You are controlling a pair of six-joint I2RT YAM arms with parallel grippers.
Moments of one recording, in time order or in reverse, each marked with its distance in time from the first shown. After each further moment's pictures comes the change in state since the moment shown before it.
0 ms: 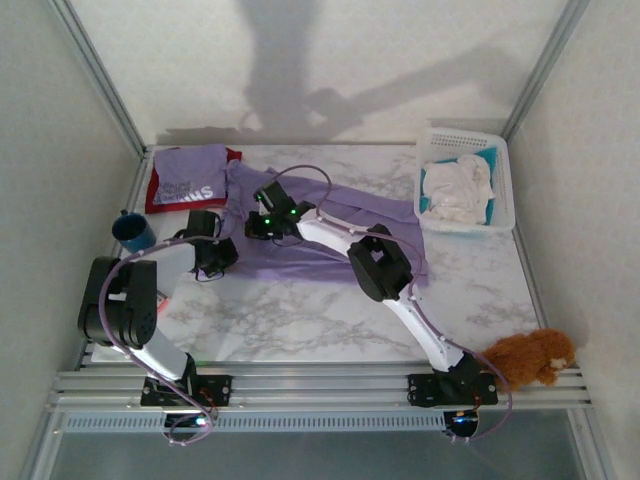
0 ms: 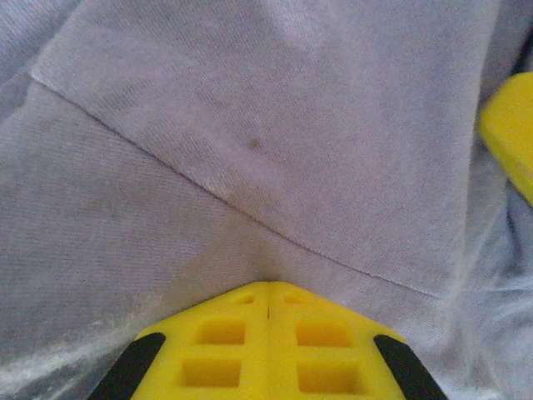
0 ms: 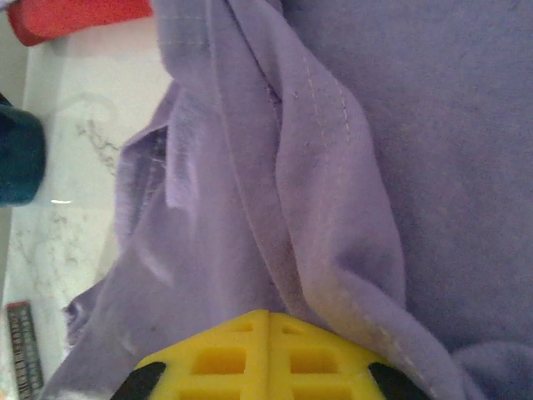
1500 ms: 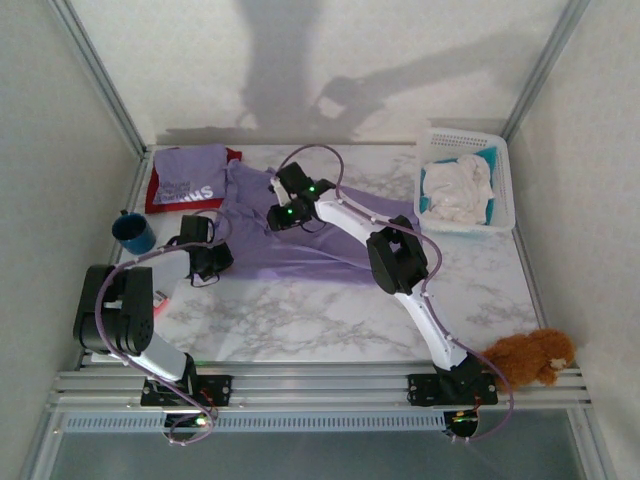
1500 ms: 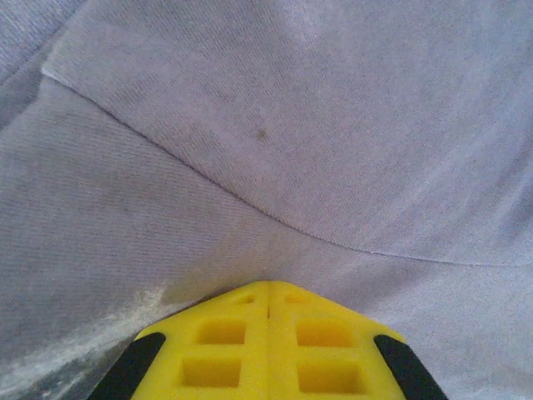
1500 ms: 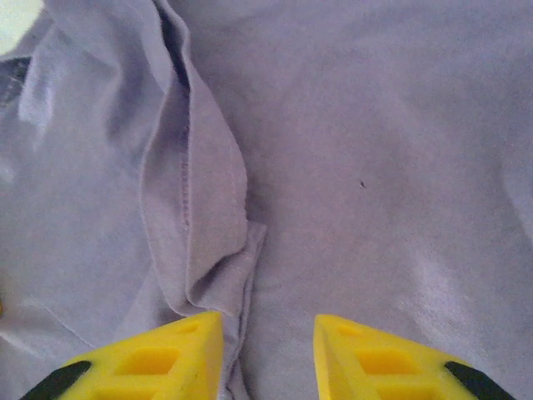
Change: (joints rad) left arm 0.042 -0.049 -0.064 0.037 0.014 0.035; right arm -0.093 -0.113 0.003 -0.311 0.082 -0.477
